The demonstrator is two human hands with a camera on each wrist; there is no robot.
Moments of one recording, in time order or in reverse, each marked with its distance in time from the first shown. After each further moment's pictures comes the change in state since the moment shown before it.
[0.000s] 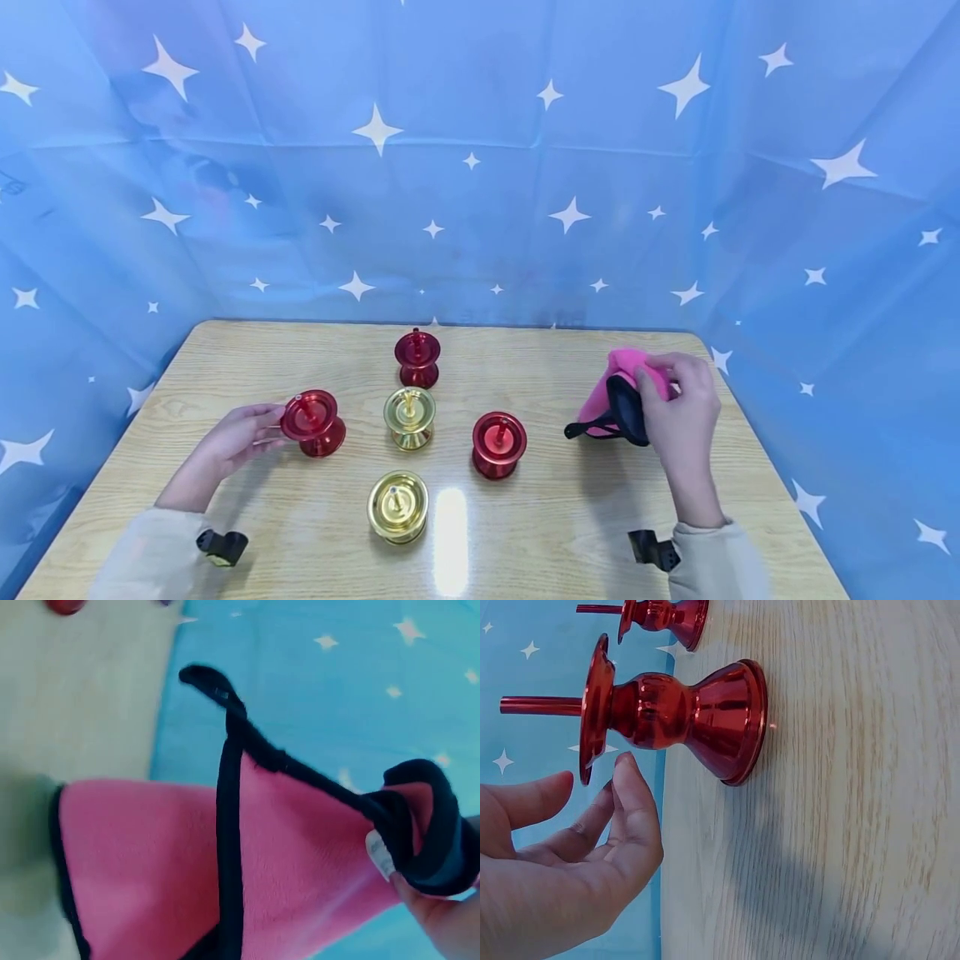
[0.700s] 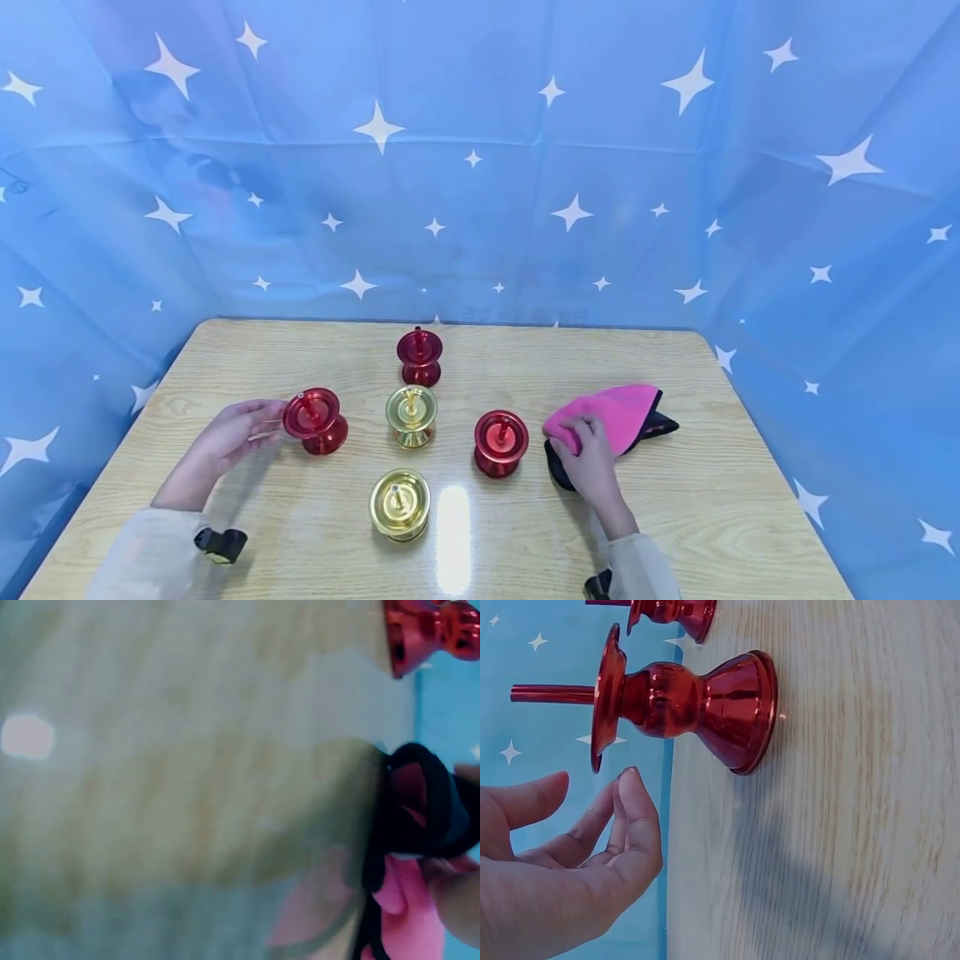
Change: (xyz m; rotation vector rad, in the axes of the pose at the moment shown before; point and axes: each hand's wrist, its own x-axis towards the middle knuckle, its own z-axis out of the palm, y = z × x) left_hand -0.003 0.002 -0.006 0.004 0.071 0.025; right_hand -0.088 0.084 0.089 -0.028 -0.445 -0.066
